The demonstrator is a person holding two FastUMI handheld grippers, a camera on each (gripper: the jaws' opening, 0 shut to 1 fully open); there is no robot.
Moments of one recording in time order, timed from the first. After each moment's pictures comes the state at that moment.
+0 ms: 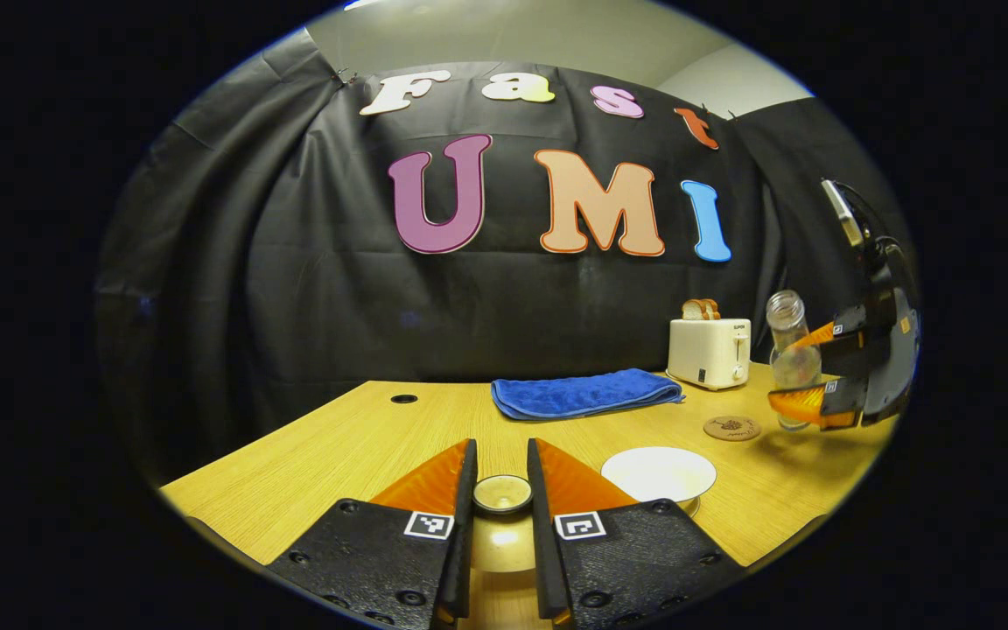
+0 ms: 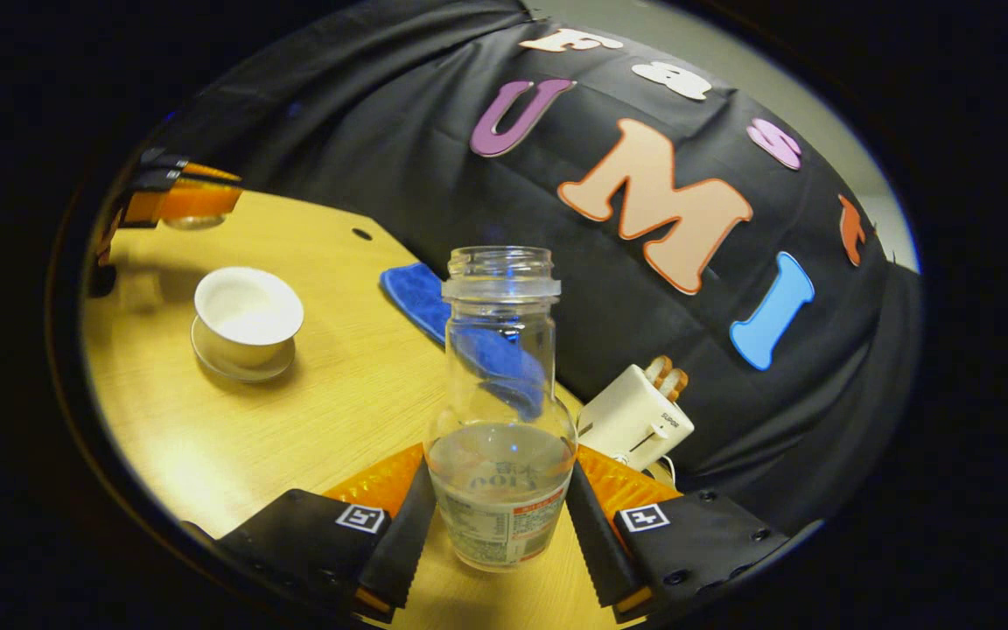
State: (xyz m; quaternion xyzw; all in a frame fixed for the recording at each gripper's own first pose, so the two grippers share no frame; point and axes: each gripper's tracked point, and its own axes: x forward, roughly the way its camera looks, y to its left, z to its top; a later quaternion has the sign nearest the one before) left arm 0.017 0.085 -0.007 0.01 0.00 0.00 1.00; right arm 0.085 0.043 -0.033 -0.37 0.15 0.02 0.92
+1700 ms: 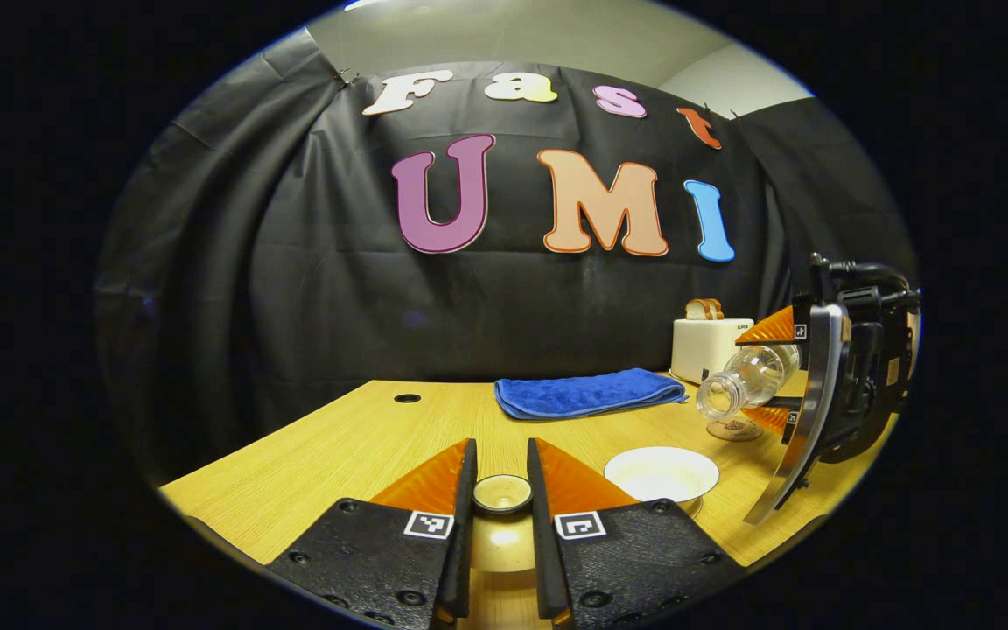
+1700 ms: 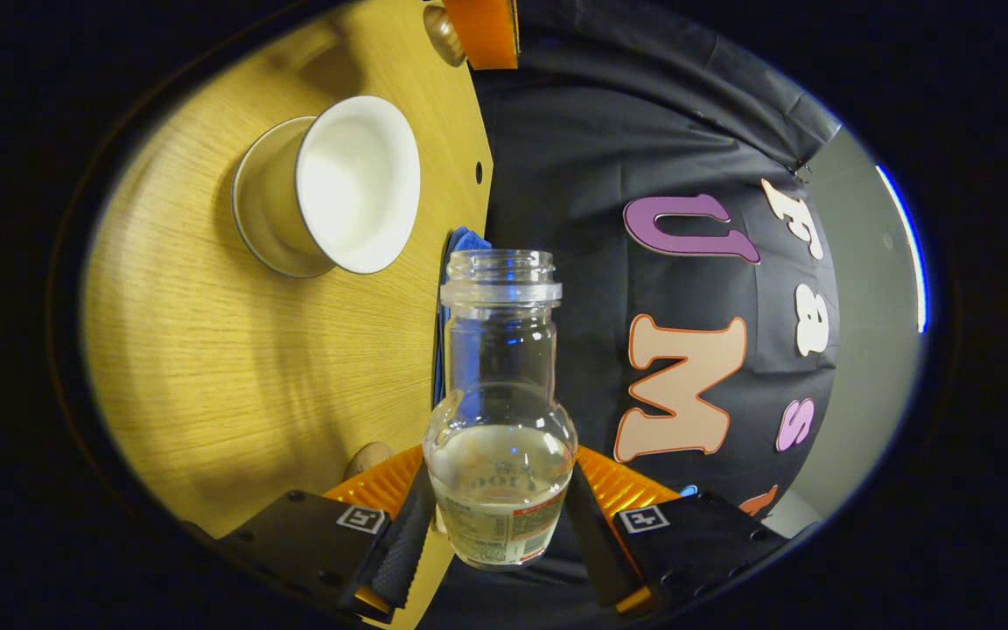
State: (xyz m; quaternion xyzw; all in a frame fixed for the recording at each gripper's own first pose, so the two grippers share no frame) left arm 0.016 0.089 -0.008 0.01 0.01 0.00 1.00; right arm 0.113 0.106 -0.009 -0.74 0.07 0.03 0.67
